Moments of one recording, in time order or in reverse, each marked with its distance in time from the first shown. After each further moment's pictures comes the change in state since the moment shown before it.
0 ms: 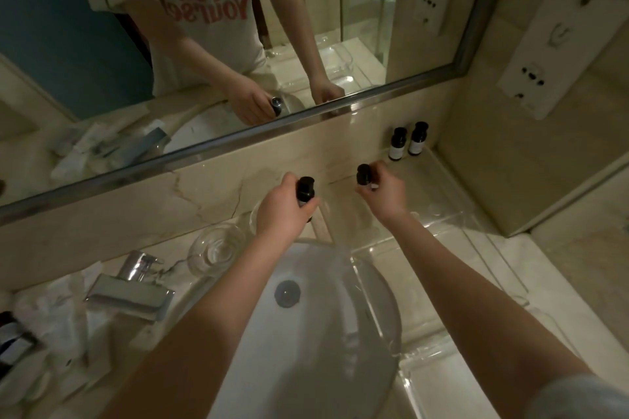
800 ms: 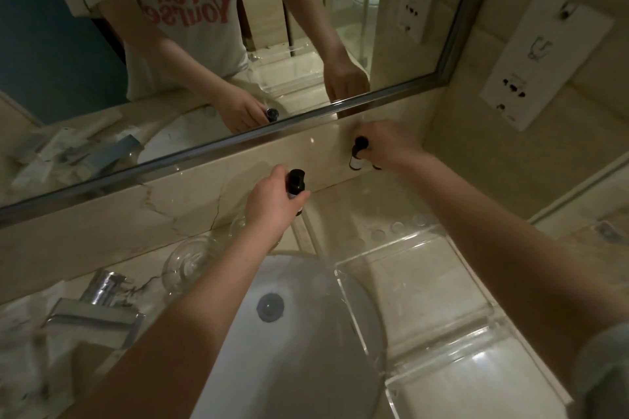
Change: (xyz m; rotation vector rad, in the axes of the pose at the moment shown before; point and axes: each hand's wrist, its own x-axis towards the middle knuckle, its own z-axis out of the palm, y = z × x) left_hand 0.032 0.017 0.004 -0.027 0.012 0.032; right_hand 0.080 -0.055 -0.066 -0.827 -0.203 -0.380
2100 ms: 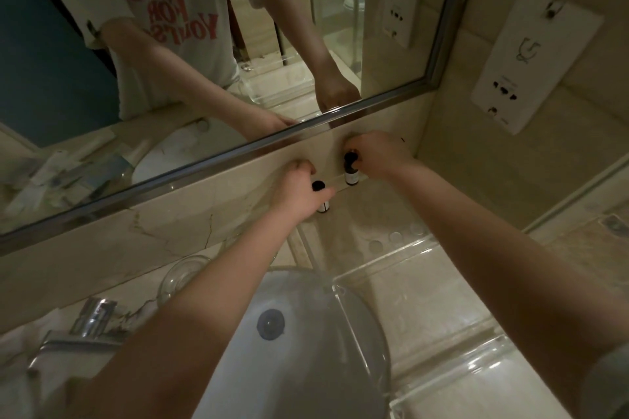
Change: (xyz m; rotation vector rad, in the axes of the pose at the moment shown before) left_hand 0.049 0.037 0.033 0.022 -0.160 0.070; right_hand 0.011 0.012 0.017 0.009 0.012 -0.033
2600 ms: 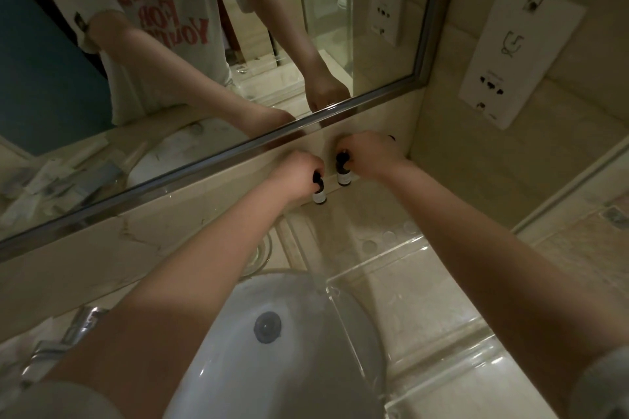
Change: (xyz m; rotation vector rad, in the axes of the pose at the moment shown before) left_hand 0.029 0.020 -0.014 0.420 -0.183 0.323; right_hand 0.000 0.005 0.003 0.032 -0.020 0.001
